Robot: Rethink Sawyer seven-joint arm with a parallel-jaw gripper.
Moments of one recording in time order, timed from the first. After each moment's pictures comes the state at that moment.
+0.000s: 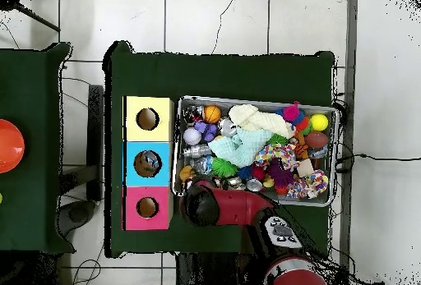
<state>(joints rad) -0.29 -0.54 0.05 1.96 -0.21 0.07 1.58</state>
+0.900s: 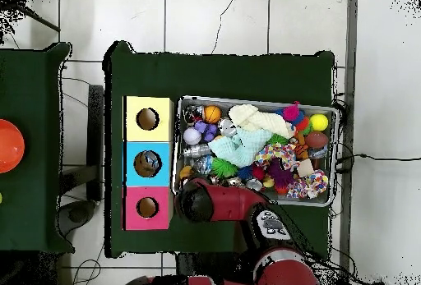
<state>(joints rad) -0.25 -0.50 0.04 1.92 -0.19 0.07 1.58</state>
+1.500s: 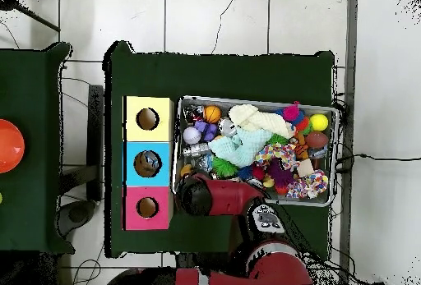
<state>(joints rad) -0.22 -0.46 0.00 1.86 -0.18 0.11 1.58</state>
